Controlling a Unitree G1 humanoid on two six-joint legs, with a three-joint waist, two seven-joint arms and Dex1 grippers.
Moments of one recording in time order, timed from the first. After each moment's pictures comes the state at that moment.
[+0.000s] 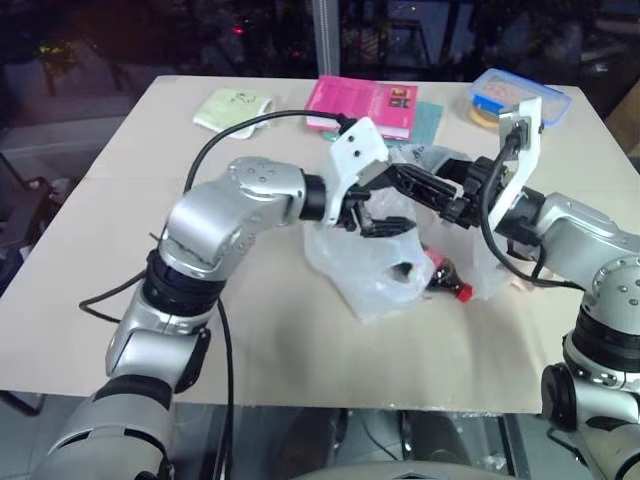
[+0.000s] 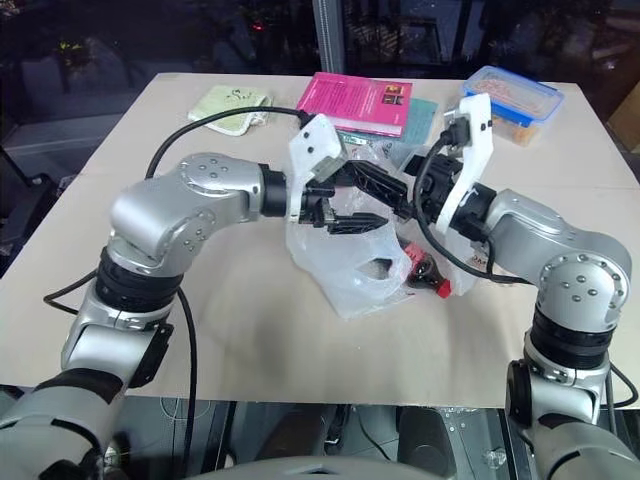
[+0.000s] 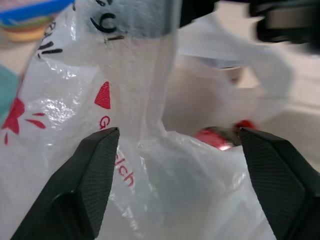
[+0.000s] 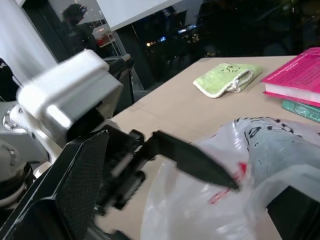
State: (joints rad) left arm -0.95 0.52 -0.33 -0.26 -0.39 0.92 -0.71; right arm -0.66 -0.38 -0.24 -0.48 1.18 1.13 0.12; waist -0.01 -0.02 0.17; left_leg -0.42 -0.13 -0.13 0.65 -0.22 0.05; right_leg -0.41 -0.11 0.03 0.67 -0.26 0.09
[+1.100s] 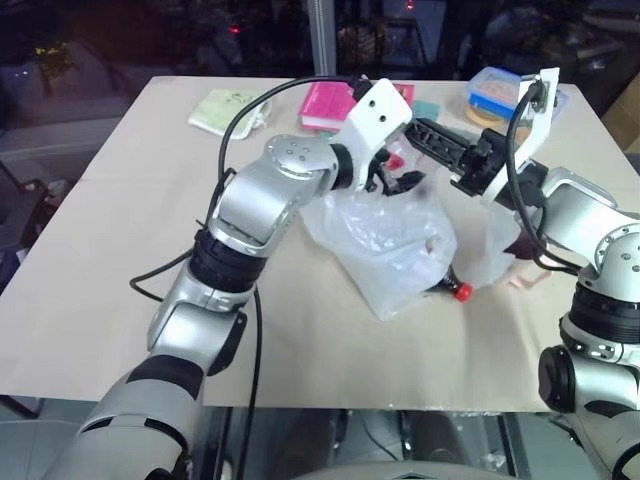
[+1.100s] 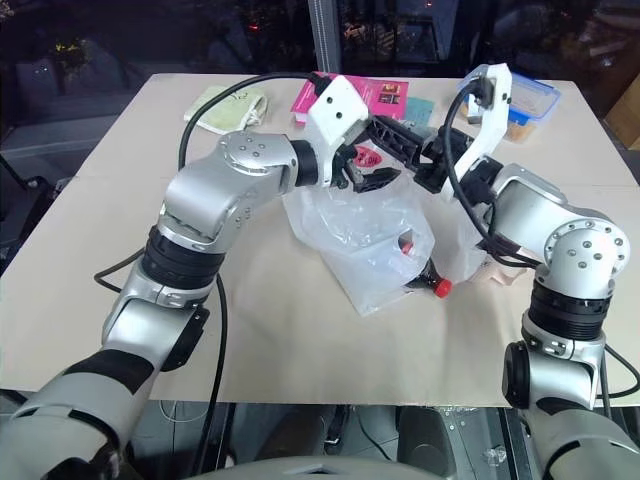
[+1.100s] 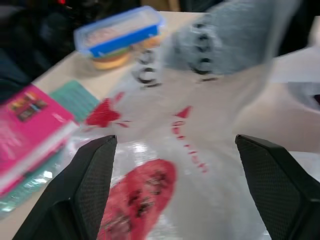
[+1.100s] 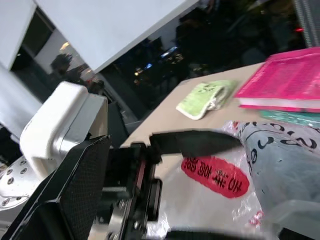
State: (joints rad) left arm -1.05 0.39 -0.34 -0.07 -0.23 0.86 -0.57; right arm -0.73 -0.39 -0.26 -0.28 1.37 1.05 -0.08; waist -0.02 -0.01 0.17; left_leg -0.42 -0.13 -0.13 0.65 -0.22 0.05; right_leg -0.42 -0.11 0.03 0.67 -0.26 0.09
